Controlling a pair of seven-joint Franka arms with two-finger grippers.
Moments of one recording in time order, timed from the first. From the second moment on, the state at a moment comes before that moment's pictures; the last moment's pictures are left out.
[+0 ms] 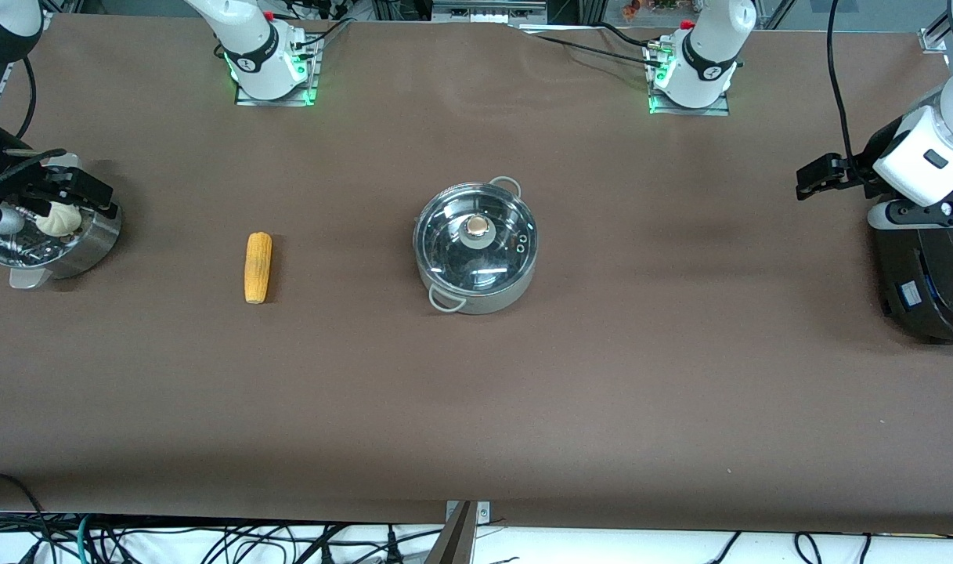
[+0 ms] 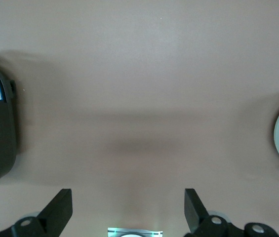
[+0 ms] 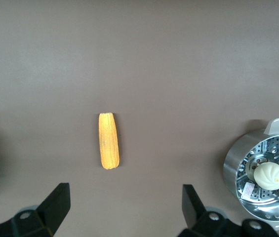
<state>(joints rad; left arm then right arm) 0.03 0.05 -0.09 -1.58 0.02 1.47 -0.10 -0.02 0.02 -0.01 -1.69 -0.02 1.71 -0.01</state>
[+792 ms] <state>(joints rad) 0.03 0.05 -0.10 -1.58 -0.03 1.47 -0.10 -0.02 0.02 -0.01 -1.69 -0.02 1.71 0.03</state>
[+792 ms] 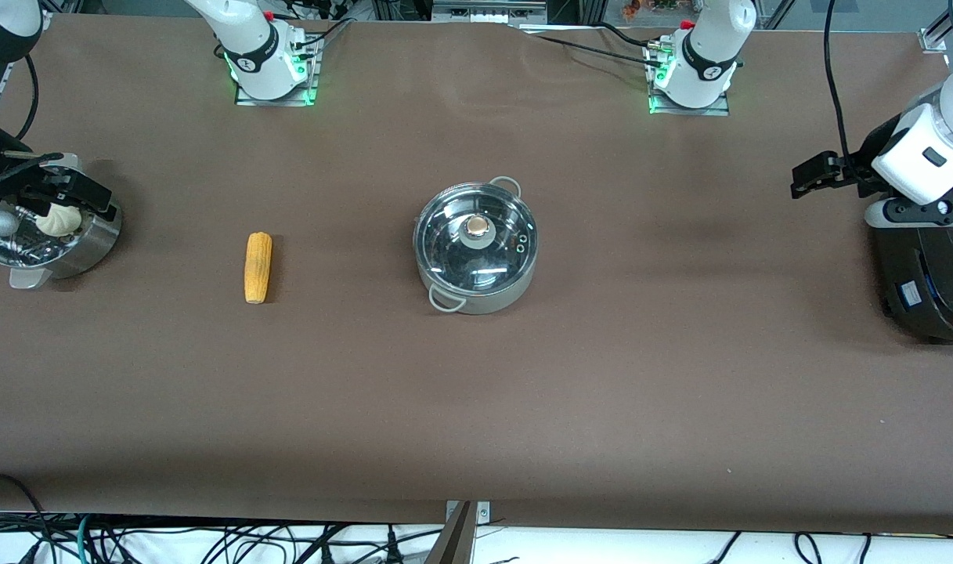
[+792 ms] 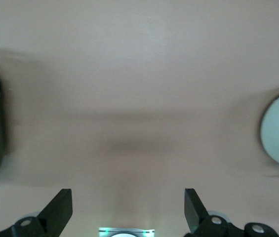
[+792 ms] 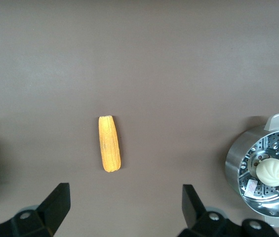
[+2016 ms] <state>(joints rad) -0.27 0.39 -0.45 -1.53 -0.07 1.88 -0.97 -0.01 0.05 -0.01 -1.70 -0.02 1.71 0.04</state>
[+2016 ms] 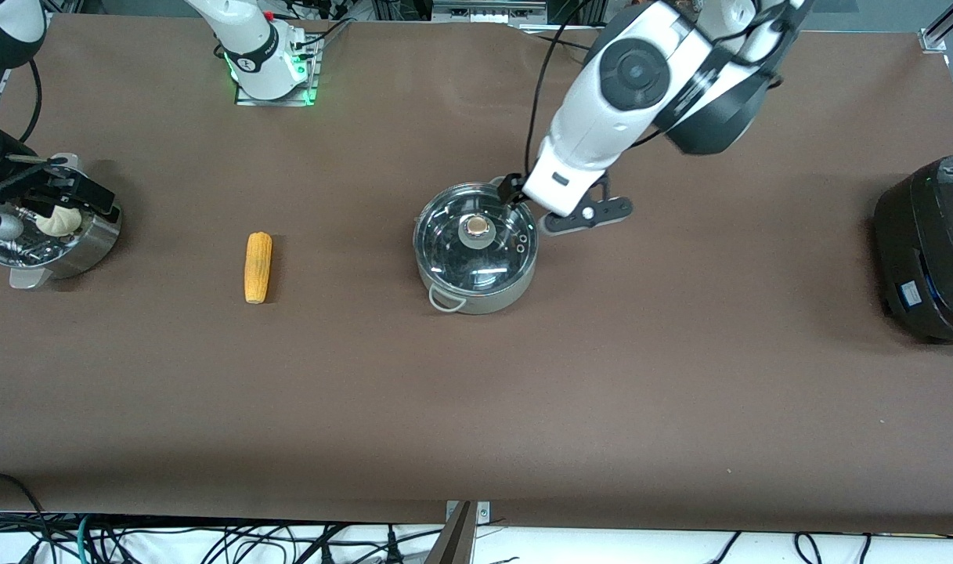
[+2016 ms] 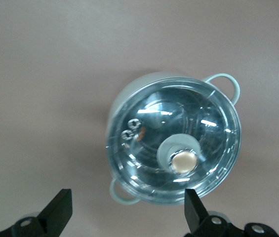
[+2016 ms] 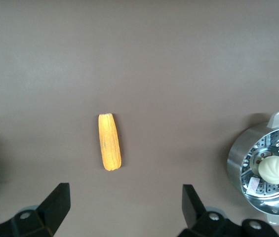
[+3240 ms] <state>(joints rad) -0.53 0.63 -0.33 -1.42 0.06 1.99 -1.21 0.03 0.32 0.04 -2.12 0.02 2.32 0.12</state>
